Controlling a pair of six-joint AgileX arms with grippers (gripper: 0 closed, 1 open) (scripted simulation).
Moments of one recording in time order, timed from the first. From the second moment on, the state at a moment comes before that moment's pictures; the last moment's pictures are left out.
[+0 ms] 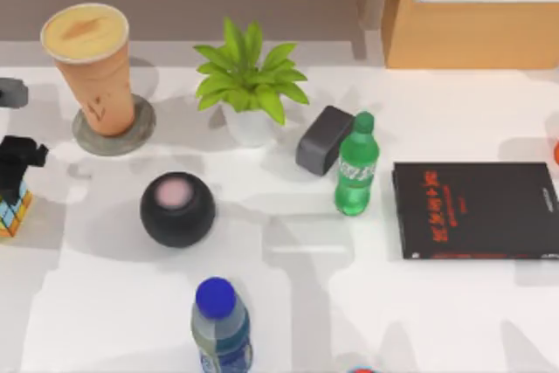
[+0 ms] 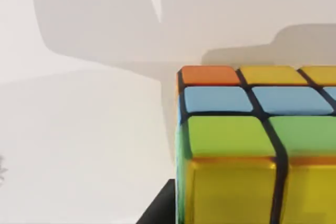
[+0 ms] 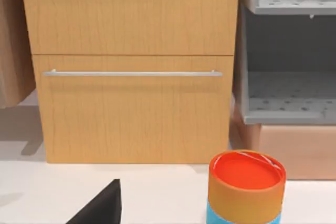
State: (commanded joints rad) left arm 0.11 1.91 1.31 -0.97 0.00 0.28; right arm 0.00 0.00 0.00 0.00 0.00 0.00
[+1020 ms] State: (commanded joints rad) left arm 0.07 1.57 1.47 -0.55 0.04 0.21; right arm 0.00 0.00 0.00 0.00 0.00 0.00
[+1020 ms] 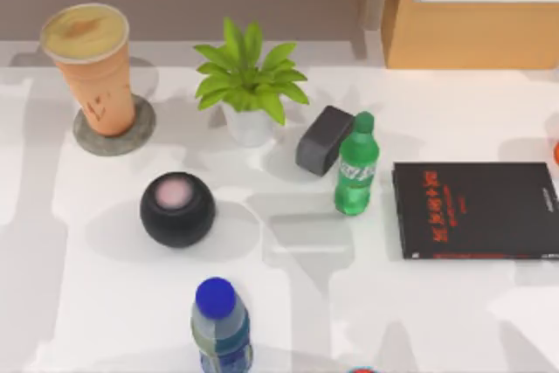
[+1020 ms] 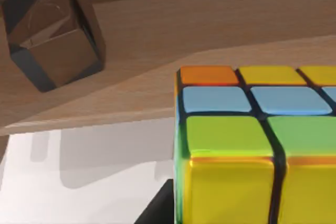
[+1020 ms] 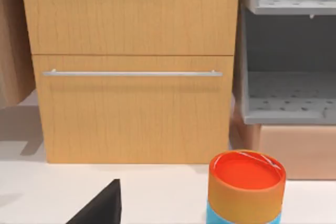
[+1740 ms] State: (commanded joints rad) left arm -0.01 1.51 1.39 0.12 0.03 0.01; right arm 0.00 0.00 0.00 0.00 0.00 0.00
